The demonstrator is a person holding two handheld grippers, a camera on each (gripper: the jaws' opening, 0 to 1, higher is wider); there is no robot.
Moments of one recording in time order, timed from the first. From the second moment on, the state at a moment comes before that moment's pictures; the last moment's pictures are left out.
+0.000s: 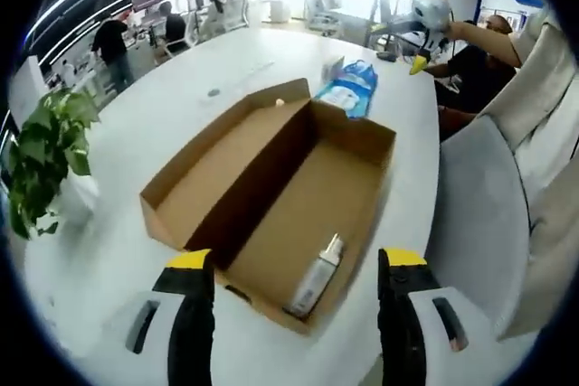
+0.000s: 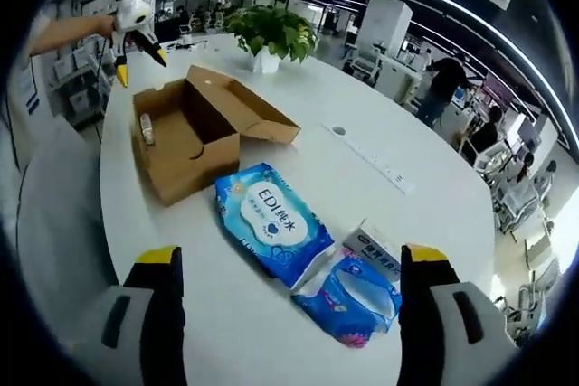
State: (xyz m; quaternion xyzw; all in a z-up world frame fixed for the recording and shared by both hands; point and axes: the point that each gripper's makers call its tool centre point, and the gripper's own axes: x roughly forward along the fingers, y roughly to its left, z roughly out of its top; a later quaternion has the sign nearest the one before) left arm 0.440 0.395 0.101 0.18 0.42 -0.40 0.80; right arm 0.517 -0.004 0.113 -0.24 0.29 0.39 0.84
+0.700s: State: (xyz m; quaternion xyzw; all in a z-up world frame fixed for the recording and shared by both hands) left arm 0.452 0.384 0.069 0.24 0.47 -0.45 0.72; right arm 0.469 0.011 0.105 -0.18 0.29 0.37 0.86
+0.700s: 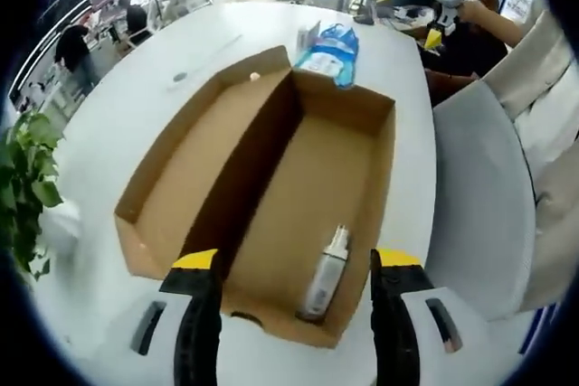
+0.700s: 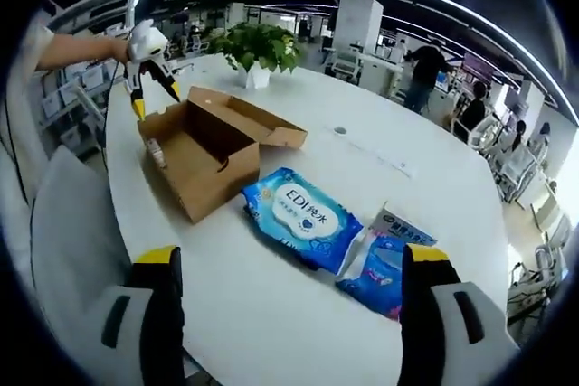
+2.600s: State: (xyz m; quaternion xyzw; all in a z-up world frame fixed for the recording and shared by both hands) left arm 0.431 0.386 -0.025 0.34 0.54 -0.54 0.55; right arm 0.447 0.004 0.096 -0.12 0.29 0.31 0.90
